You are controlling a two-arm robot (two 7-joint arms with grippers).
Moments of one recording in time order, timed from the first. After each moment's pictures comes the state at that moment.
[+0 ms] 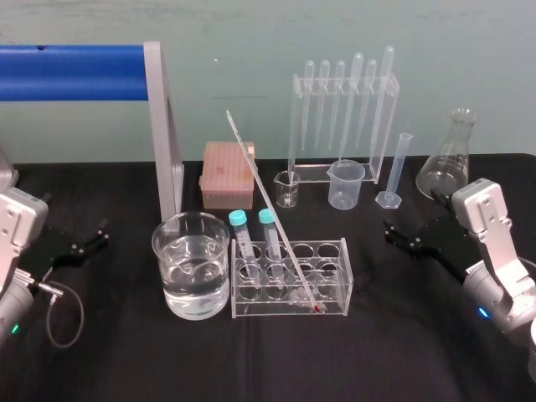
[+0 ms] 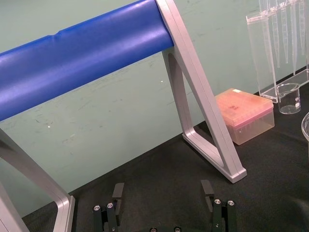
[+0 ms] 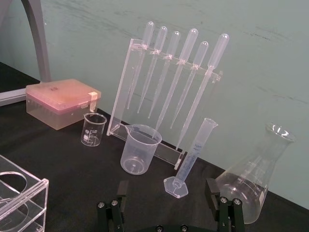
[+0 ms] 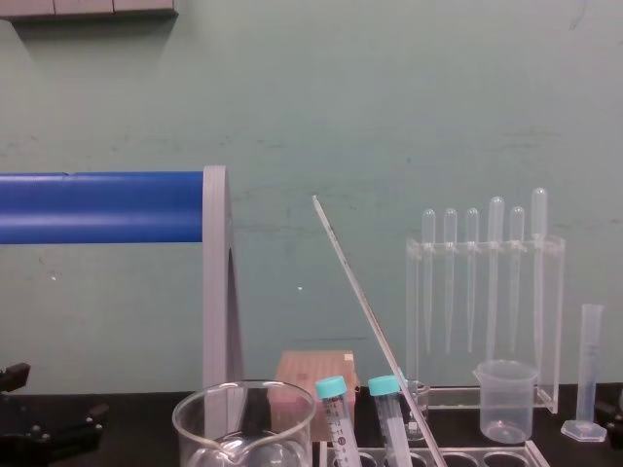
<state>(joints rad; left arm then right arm) -0.20 0.60 0.45 -1.41 -0.25 -0.12 0.03 0.20 0.60 -0.45 -1.41 0.25 -0.12 -0.03</state>
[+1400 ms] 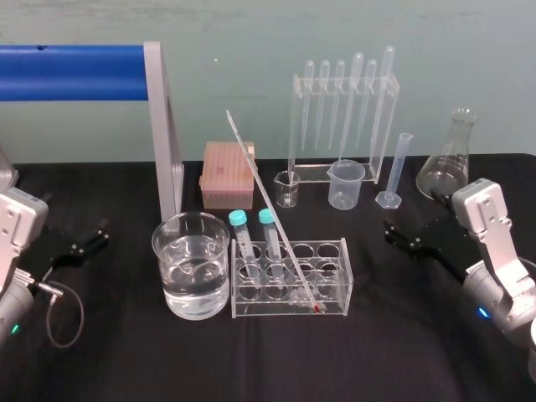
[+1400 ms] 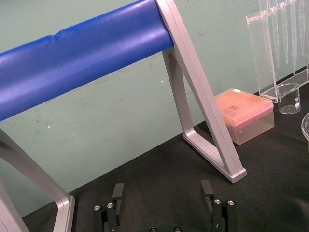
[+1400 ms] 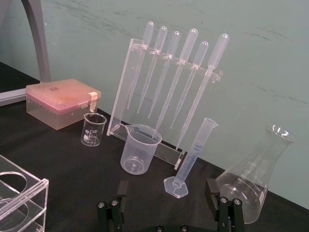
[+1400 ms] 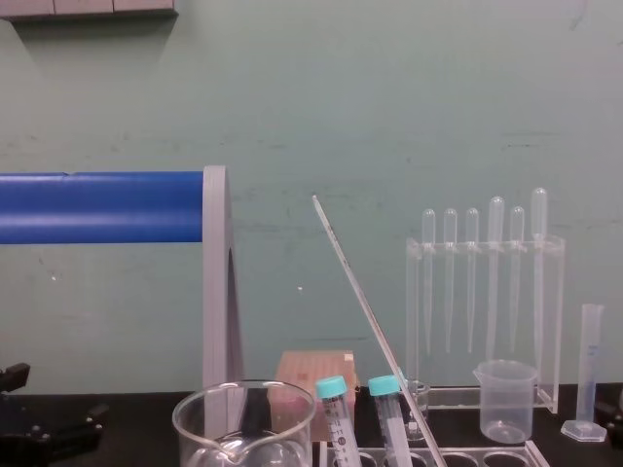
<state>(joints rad) -0.20 0.60 0.45 -1.41 -0.25 -0.12 0.03 0.20 0.60 -0.45 -1.41 0.25 -0.12 -0.03</state>
